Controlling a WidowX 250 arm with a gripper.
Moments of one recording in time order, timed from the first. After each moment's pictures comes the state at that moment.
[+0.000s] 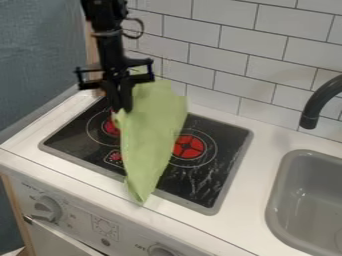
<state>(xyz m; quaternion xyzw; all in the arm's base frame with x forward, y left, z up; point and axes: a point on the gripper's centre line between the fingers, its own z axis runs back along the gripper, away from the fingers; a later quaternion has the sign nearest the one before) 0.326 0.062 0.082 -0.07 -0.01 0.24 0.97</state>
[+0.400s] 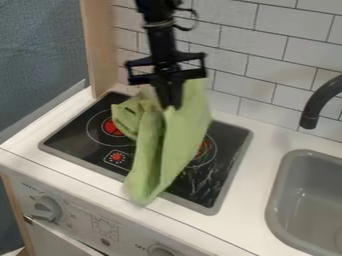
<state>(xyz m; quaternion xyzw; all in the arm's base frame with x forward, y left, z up) 0.339 -0.010 0.095 -0.09 -0.02 0.15 0.98</state>
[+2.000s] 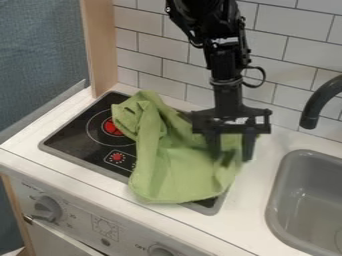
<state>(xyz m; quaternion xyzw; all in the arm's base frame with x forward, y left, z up) 0.343 -0.087 0.035 -0.12 0.03 0.07 0.99</state>
